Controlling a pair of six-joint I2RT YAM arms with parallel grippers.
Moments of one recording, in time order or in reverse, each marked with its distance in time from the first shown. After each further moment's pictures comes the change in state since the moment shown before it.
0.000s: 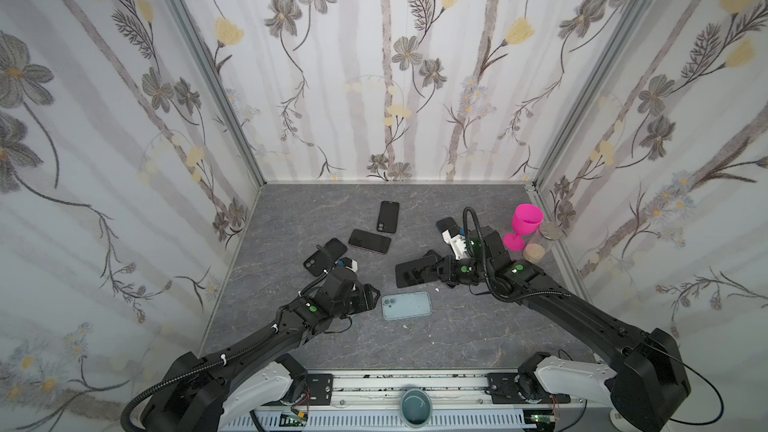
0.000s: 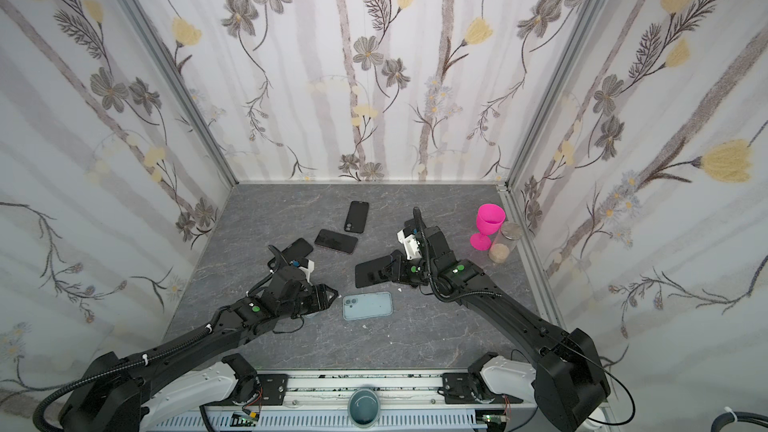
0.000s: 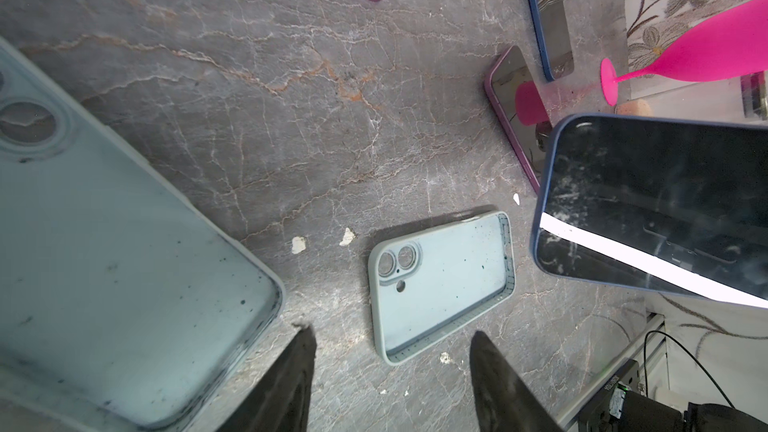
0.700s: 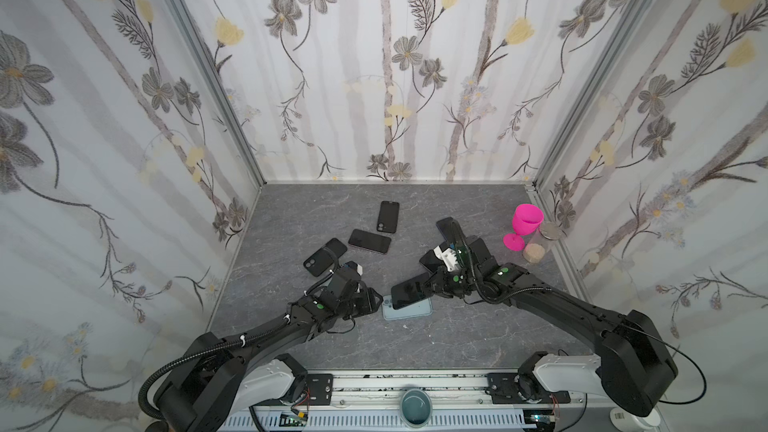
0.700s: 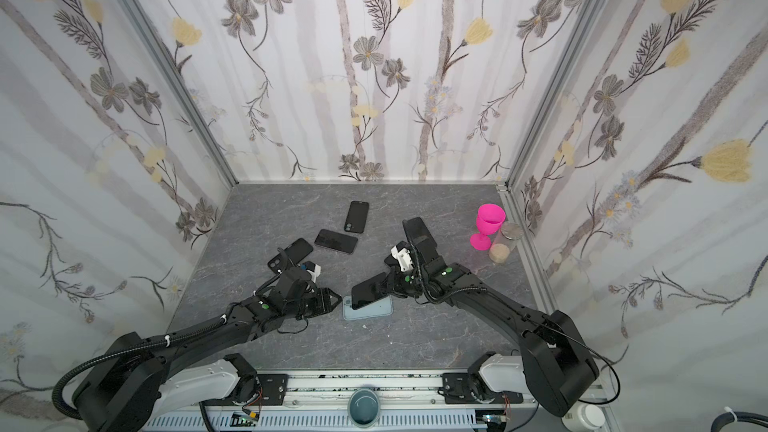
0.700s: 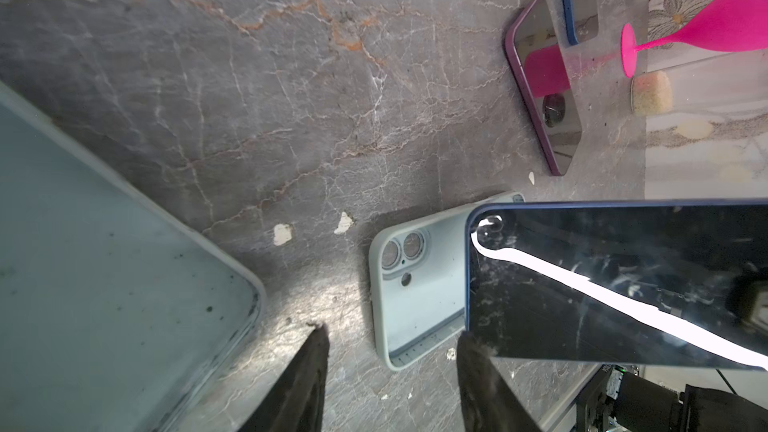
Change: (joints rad) left arm 0.006 0.127 -0.016 0.094 0.085 -0.014; right arm 0.035 0.103 -0.055 0.009 -0.076 0.078
